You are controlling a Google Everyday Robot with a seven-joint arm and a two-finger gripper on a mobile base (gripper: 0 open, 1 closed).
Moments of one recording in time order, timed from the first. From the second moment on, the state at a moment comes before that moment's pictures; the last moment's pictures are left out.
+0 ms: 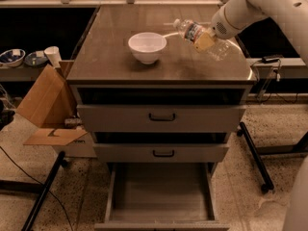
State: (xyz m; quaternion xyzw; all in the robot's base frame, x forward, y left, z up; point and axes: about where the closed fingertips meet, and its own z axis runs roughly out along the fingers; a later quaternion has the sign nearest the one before) arm 0.747 -0.181 0.892 -0.38 0.86 0.03 0.35
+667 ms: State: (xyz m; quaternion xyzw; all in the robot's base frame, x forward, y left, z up) arm 0.750 -0.190 0.864 -0.37 0.88 0.03 0.31
